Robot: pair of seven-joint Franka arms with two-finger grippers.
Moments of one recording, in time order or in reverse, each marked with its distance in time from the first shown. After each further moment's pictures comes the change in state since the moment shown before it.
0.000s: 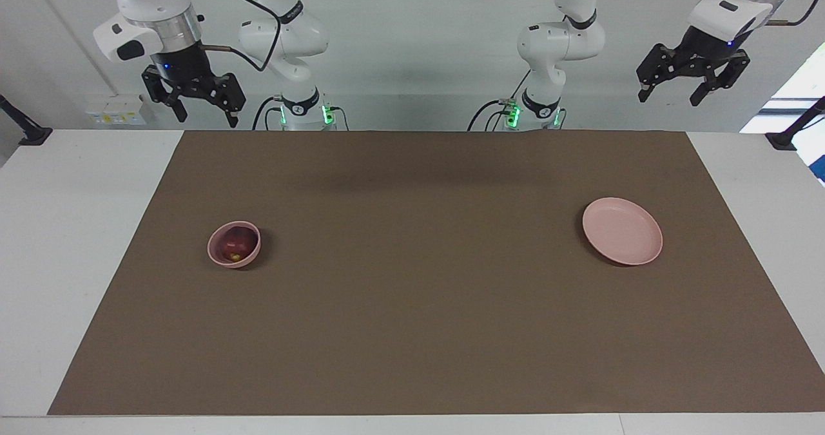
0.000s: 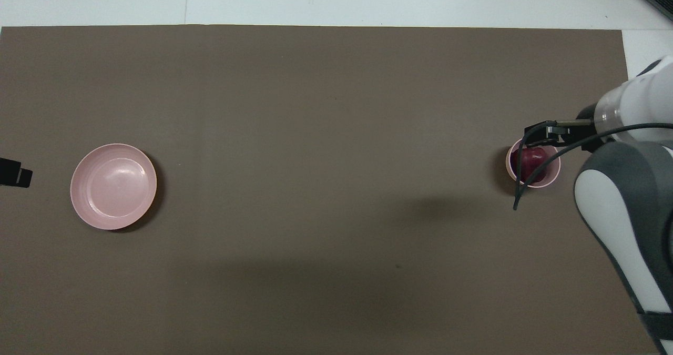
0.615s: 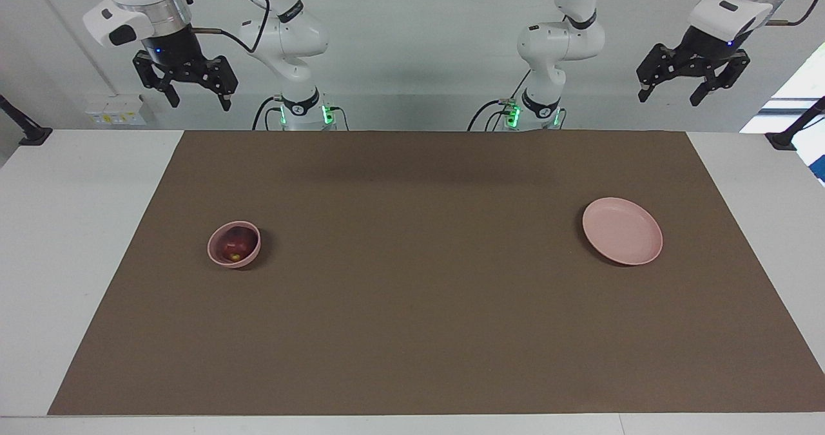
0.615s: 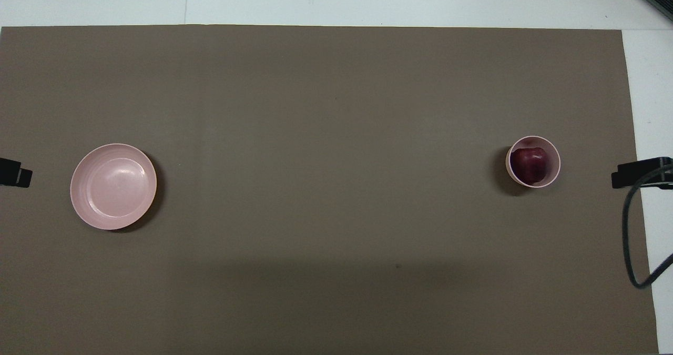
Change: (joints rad) left arm 0.000 0.000 0.000 0.000 0.000 0.000 0.000; right arm -0.018 -0.045 -0.001 -0.056 0.027 0.014 -0.069
